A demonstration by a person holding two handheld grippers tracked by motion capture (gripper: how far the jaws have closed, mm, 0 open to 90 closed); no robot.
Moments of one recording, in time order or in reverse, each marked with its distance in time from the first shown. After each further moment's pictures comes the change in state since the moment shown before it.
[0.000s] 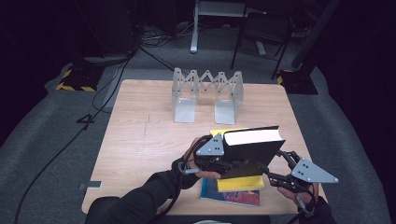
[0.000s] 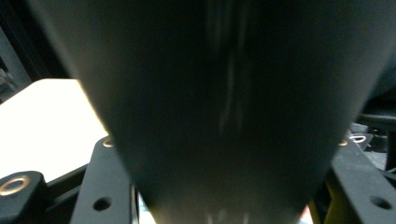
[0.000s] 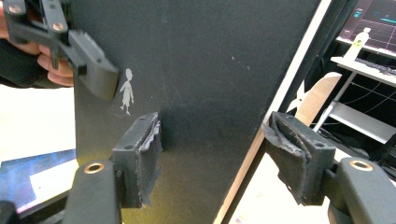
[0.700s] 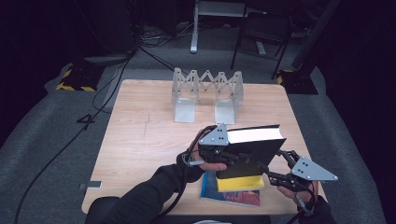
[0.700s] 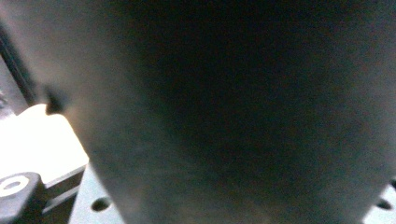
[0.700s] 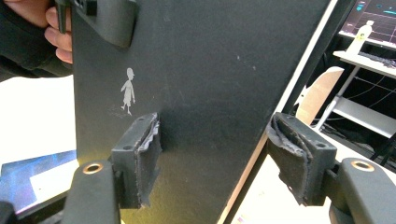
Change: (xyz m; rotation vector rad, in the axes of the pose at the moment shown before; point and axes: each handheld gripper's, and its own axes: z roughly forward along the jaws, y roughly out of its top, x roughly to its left) left arm 0.011 0.027 0.002 -0.036 -0.040 -0.007; right arm -0.003 0.000 0.001 0.010 0.003 0.025
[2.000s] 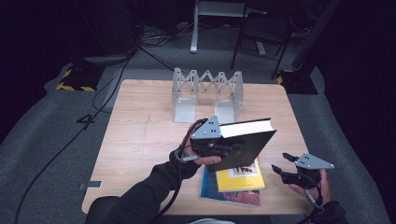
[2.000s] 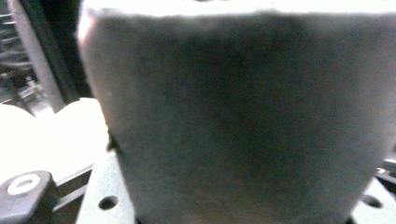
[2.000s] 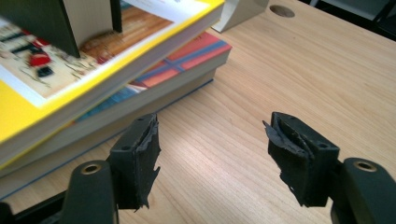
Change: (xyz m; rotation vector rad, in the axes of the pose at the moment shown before) left arm 0.008 0.009 -0.029 -0.013 0.136 -0.026; right arm -0.049 -0.073 -0.007 0.382 -0.094 0.126
